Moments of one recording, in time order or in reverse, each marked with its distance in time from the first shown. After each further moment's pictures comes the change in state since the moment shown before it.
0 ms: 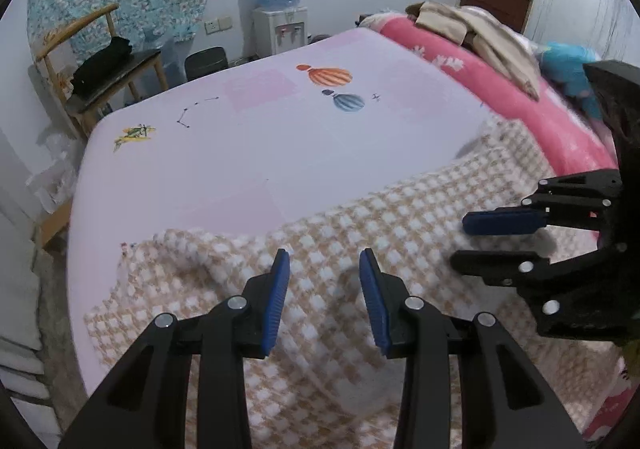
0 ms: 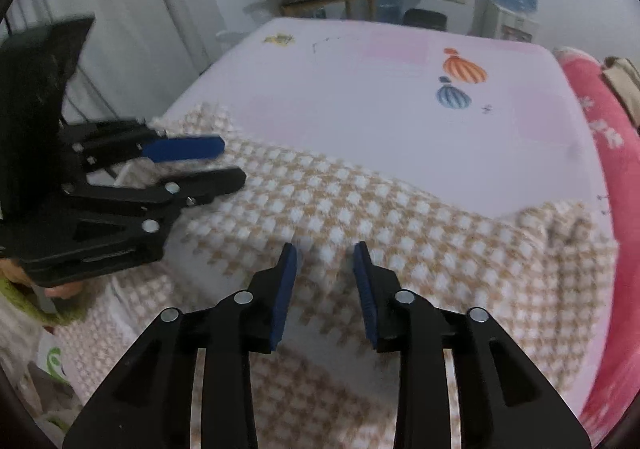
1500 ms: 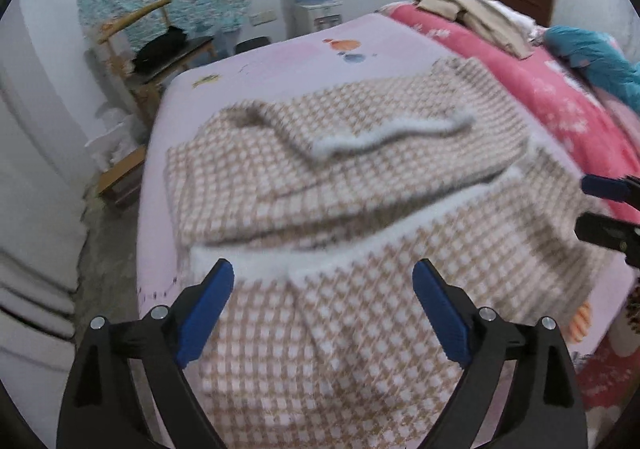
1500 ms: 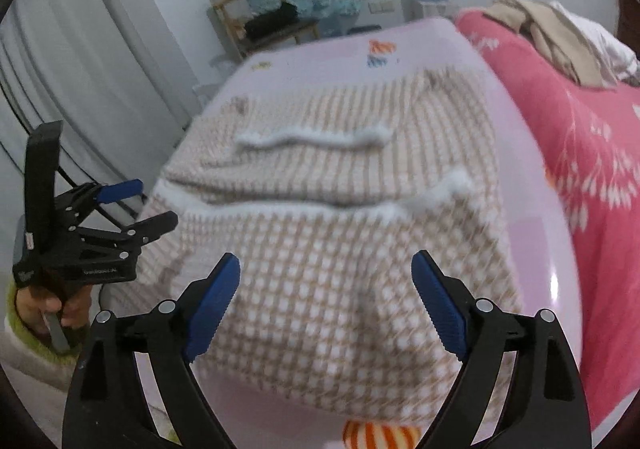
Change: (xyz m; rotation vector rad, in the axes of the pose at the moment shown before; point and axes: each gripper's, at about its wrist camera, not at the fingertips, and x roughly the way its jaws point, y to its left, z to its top) left arm -0.110 -0.063 -0.137 -0.034 0.036 0.233; right arm -0.120 0.046 -0.166 0.263 -0.117 -0.062
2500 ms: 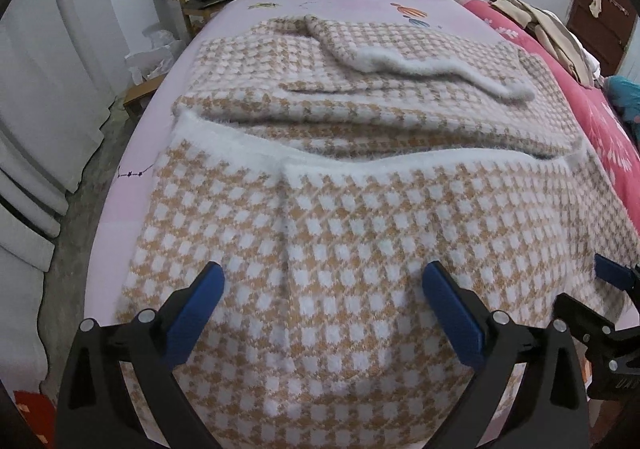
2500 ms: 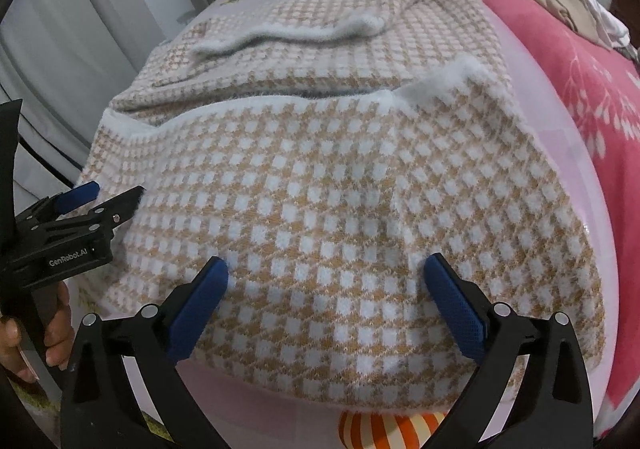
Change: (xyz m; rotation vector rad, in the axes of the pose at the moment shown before) left arm 0.032 -0.007 -0.050 -0.290 0.084 0.056; right arm 0.056 0.009 -0.041 0.006 0.132 -0.110
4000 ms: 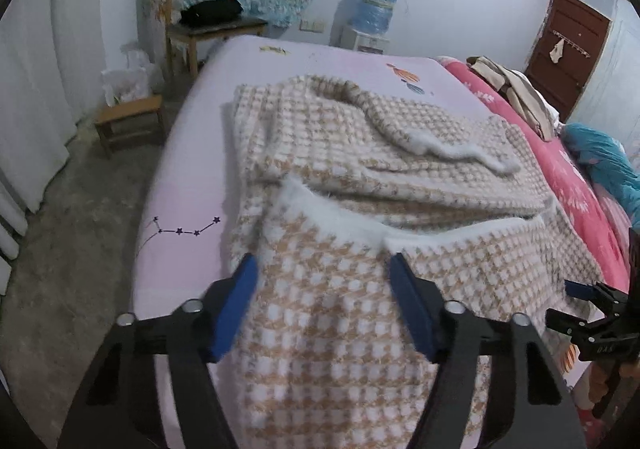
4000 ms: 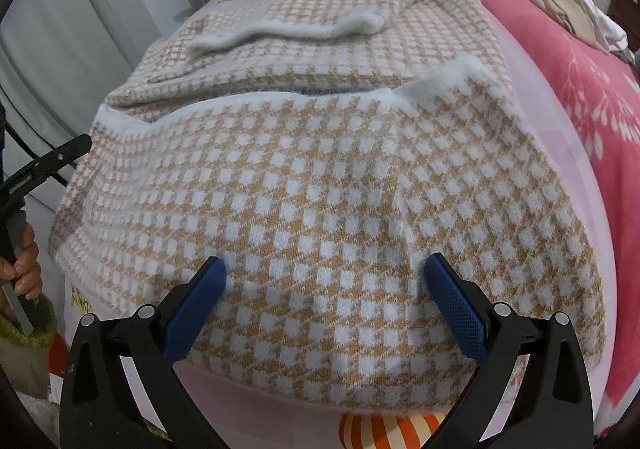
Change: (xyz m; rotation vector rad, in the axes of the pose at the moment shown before) left arm -0.006 0.111 0.024 -0.024 -0.147 -0.242; right arm 0.007 0.008 -0.008 -0.013 -0.002 -0.015
